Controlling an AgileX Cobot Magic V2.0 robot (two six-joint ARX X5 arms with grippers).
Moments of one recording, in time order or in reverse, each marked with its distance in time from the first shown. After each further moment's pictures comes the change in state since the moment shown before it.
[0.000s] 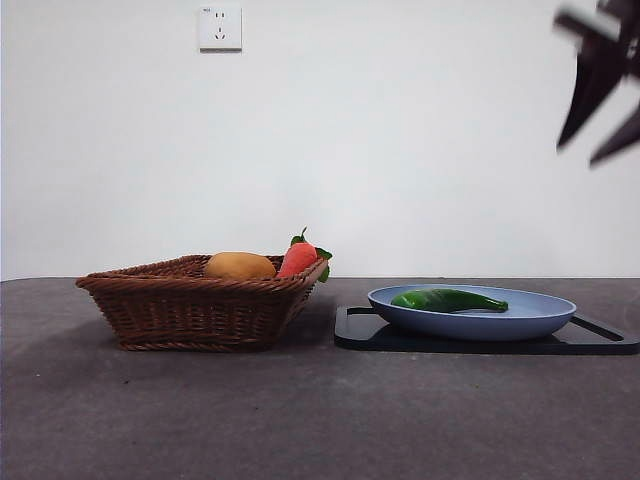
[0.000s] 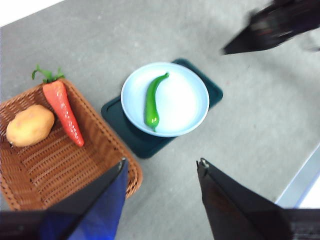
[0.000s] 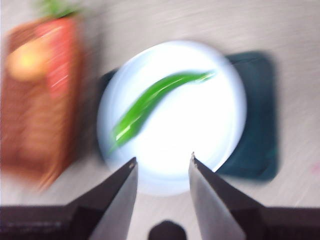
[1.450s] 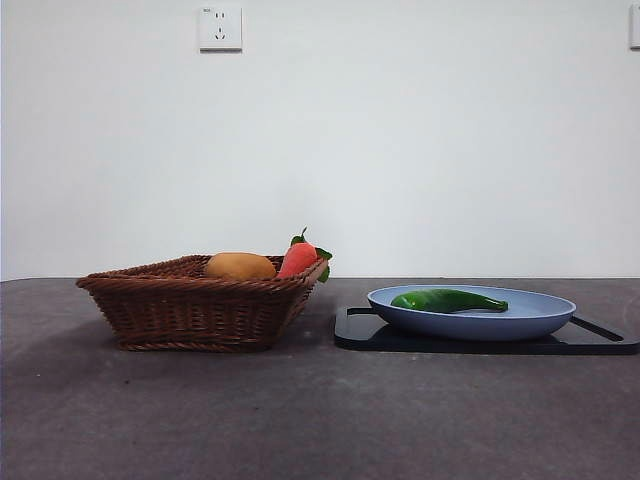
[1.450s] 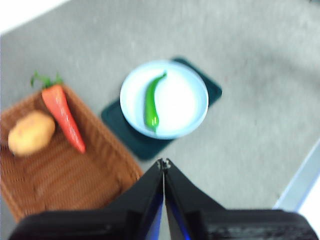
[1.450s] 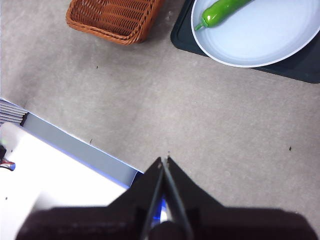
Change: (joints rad) left arm 0.000 0.000 0.000 0.023 0.009 0.043; right arm 0.174 -0.472 0.000 -0.530 -0.005 -0.189
